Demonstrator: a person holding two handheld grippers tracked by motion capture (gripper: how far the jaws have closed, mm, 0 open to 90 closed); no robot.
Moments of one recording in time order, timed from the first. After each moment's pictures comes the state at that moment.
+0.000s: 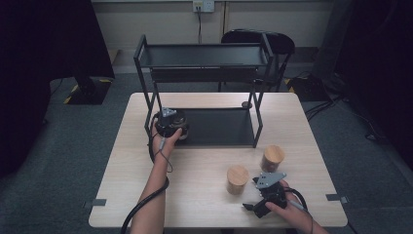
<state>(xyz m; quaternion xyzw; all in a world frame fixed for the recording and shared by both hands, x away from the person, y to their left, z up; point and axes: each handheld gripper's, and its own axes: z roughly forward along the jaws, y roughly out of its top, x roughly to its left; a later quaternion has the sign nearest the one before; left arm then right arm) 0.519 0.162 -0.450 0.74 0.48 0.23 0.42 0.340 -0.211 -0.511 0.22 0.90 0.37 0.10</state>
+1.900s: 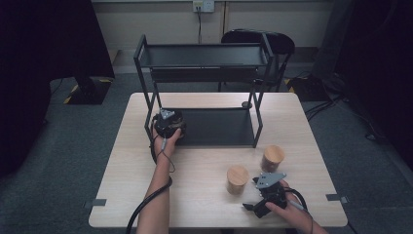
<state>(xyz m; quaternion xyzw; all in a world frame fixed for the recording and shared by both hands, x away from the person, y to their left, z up) 0.528 0.164 -0.472 0.71 0.51 0.26 0.41 0.340 -0.211 -0.511 0.22 0.90 0.37 0.10</state>
